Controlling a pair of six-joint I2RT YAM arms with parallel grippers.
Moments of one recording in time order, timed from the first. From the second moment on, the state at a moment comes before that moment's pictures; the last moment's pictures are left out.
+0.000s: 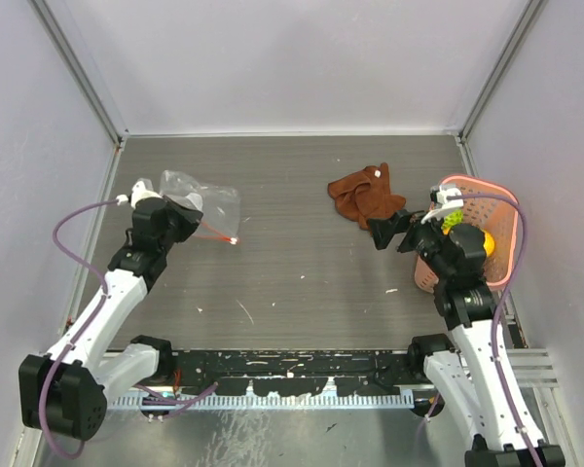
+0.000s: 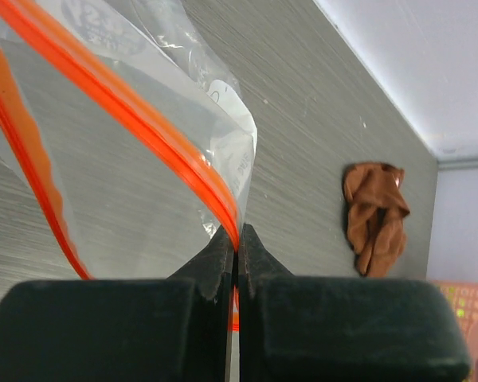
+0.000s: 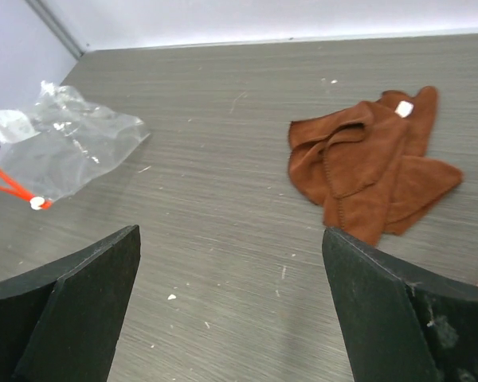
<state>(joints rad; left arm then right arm) -0.20 1.00 0.68 -0.12 -0.11 -0.89 0.11 0.58 0.65 -0.19 -0.28 0.27</state>
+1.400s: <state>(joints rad) -0.58 1.27 1.00 -0.43 -0.07 -1.14 1.07 1.32 0.88 0.08 0.38 0.13</state>
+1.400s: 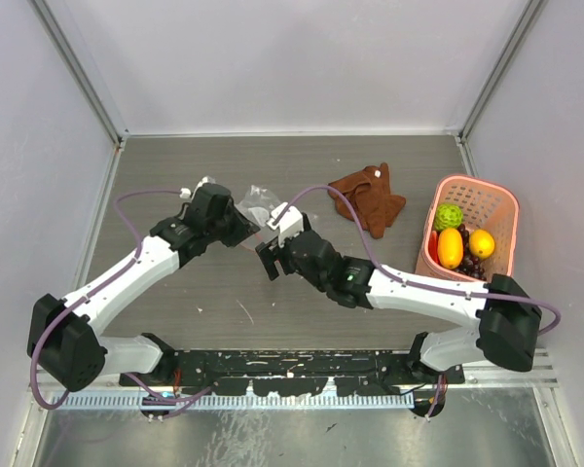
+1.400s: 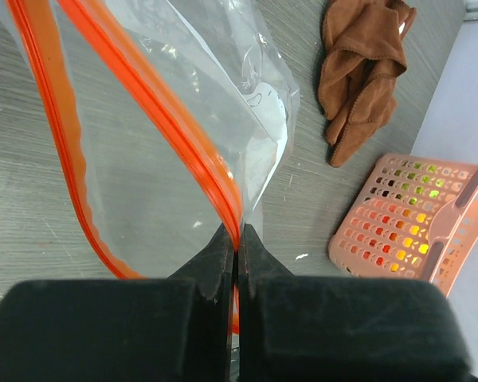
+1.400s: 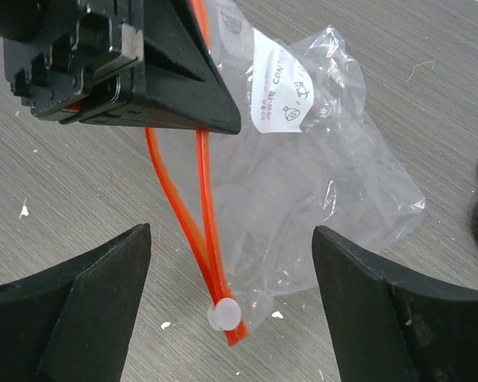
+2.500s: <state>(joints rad) -0.63 1.20 0.94 -0.42 -0.07 -1.29 1.13 1.48 0.87 0.24 0.63 0.08</state>
